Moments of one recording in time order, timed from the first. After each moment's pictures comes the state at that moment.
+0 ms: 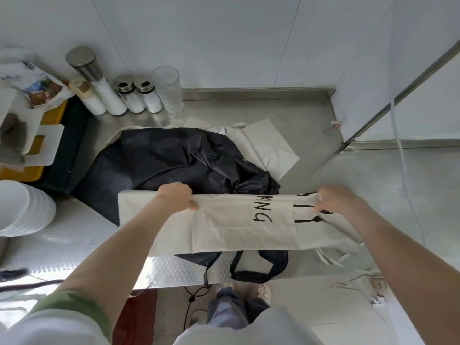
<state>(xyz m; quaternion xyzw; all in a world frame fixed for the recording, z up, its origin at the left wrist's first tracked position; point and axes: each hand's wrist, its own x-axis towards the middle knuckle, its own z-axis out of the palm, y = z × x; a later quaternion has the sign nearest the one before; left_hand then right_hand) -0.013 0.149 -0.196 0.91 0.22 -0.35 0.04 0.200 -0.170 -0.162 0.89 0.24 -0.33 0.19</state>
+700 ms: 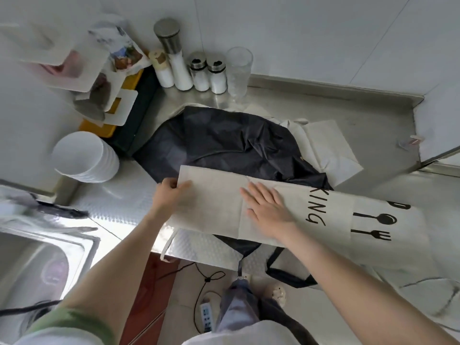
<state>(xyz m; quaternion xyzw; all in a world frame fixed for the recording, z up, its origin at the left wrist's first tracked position) -0.145 0.182 -0.210 0.66 0.60 0.06 0.44 0.033 -0.019 -0.232 0.79 0.57 -0.21 0.05</state>
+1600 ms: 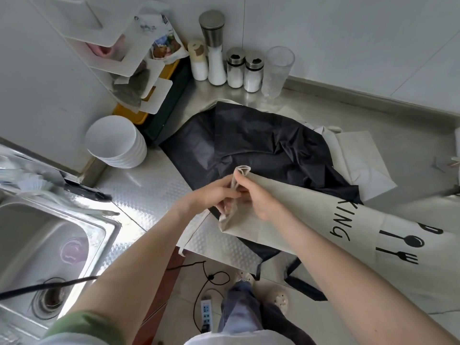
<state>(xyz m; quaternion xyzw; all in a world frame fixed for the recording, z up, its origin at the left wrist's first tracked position) -0.131 0.170 -0.172 0.64 0.35 -0.13 0.67 -0.015 0.086 -0.203 0.60 0.12 -0.66 -0.43</state>
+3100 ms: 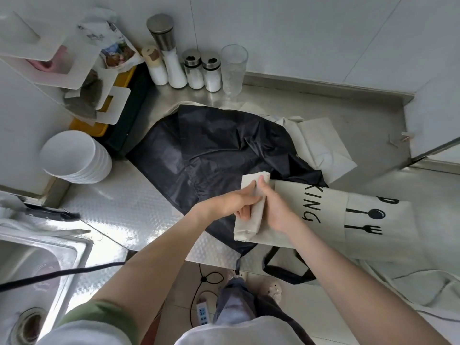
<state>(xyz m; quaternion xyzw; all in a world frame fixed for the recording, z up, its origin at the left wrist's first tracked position) -0.061 0.109 -0.184 0.69 0.25 -0.25 0.63 0.036 -0.004 -0.205 0.59 0.00 -0.60 -0.54</state>
